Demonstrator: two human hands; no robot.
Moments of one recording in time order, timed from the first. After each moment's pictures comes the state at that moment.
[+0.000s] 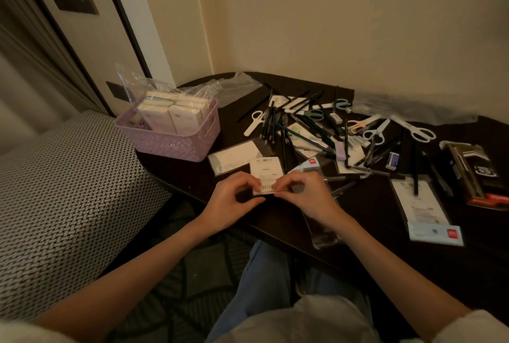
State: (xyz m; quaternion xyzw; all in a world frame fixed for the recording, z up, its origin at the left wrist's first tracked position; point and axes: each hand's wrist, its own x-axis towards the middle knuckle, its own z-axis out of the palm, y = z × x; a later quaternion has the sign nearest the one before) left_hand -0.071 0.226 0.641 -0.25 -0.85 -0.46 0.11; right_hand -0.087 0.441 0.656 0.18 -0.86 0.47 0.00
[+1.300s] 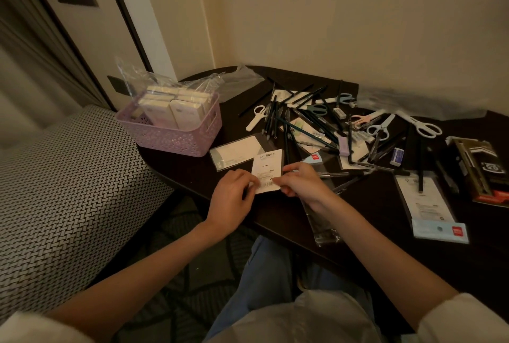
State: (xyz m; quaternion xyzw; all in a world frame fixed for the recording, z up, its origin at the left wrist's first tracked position) left_hand -0.067 0.238 0.627 -0.16 -0.93 -0.26 0.21; right_hand -0.097 0.416 0.678 -0.08 -0.75 0.62 -0.21
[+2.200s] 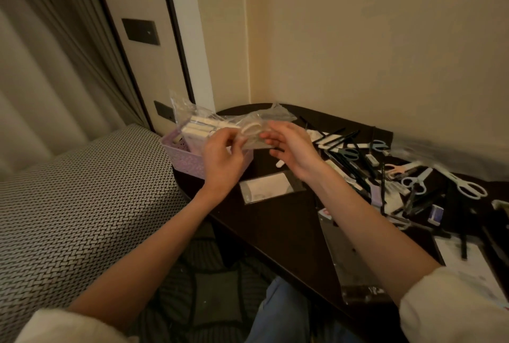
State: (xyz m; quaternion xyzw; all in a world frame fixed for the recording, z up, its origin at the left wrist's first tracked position) left_hand -0.123 0.188 0.751 -0.03 -0.81 -0.38 0.44; right_hand -0.164 0.334 0.783 0.08 -0.58 0.80 -0.14
